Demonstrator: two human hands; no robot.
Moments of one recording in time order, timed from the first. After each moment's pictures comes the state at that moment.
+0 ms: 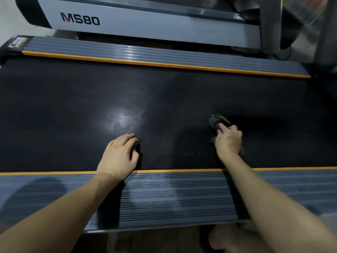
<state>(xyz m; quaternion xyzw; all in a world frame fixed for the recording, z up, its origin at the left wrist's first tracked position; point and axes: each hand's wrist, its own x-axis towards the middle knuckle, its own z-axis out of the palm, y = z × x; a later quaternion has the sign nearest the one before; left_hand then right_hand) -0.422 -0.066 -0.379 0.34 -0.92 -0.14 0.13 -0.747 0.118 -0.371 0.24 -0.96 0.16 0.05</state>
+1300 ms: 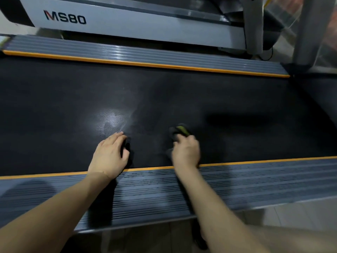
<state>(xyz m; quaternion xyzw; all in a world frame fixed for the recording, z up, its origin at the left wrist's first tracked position) -0.422 -0.067 -0.377 0.35 -0.92 -0.14 0.11 -0.615 0.088 -0.363 0.25 -0.95 0.21 0.03</state>
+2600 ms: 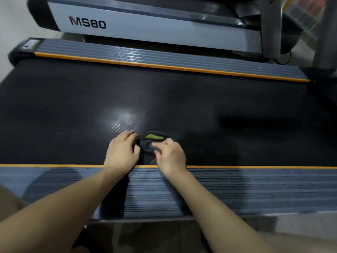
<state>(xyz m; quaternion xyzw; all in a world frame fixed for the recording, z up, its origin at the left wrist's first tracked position) -0.417 -0.065 -0.369 0.40 -0.89 -0.17 0.12 -0.554 0.060 -0.365 0.46 -0.85 0.23 -0.05</state>
